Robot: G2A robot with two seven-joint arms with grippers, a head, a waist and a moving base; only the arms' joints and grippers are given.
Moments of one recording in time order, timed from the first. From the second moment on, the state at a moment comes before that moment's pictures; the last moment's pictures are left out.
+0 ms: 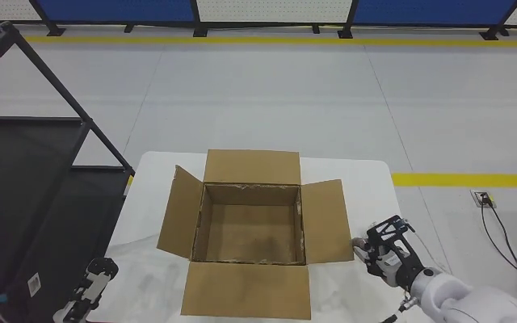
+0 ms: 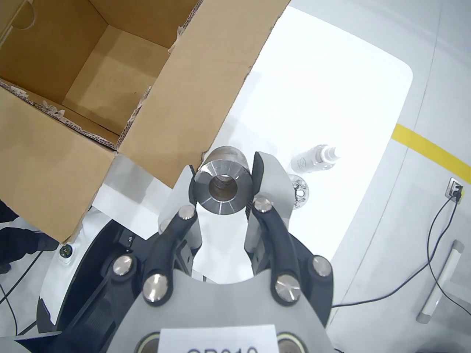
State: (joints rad) left arm 1.83 -1.20 -2.04 -1.86 -0.07 -0.76 -0.51; right arm -1.40 -1.25 1.67 -2.22 -1.05 -0.29 1.14
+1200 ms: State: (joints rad) left arm 1.83 -1.20 -2.04 -1.86 -0.07 -0.76 -0.51; right arm -1.18 -1.22 1.46 -2.09 -1.10 -0.17 1.32
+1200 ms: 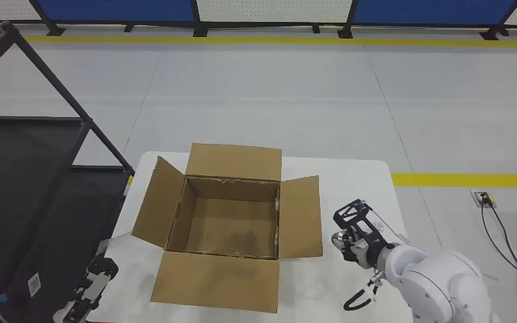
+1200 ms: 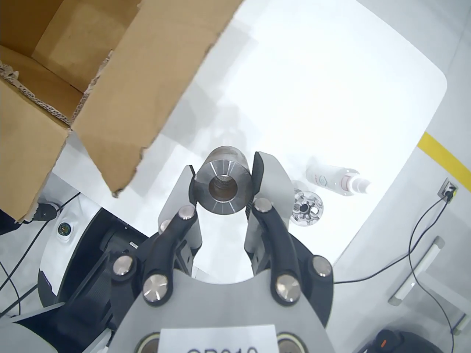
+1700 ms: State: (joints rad) left arm 1.83 -1.20 -2.04 -1.86 -0.07 -0.76 -0.51; right arm -1.14 -1.21 1.45 -1.83 -1.12 -0.20 1.25
